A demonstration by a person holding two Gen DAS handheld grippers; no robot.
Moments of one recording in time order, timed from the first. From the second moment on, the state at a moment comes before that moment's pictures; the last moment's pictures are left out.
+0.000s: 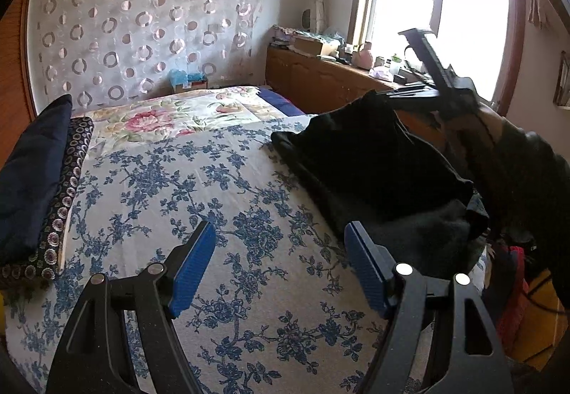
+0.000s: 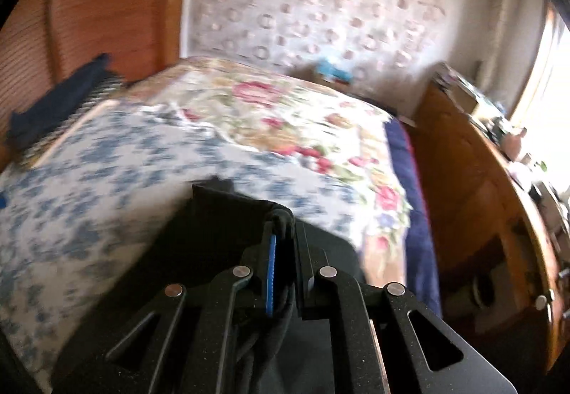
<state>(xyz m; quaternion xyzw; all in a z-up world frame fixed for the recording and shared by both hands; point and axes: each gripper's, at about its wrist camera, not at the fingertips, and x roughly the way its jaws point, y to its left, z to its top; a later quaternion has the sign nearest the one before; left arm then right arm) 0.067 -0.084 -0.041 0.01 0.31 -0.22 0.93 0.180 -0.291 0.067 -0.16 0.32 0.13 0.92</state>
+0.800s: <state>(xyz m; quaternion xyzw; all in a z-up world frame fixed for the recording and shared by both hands) 0.218 -0.180 -0.052 0.06 0.36 -0.25 0.90 0.263 -0.357 0.007 -0.05 0.37 0.16 0.92</state>
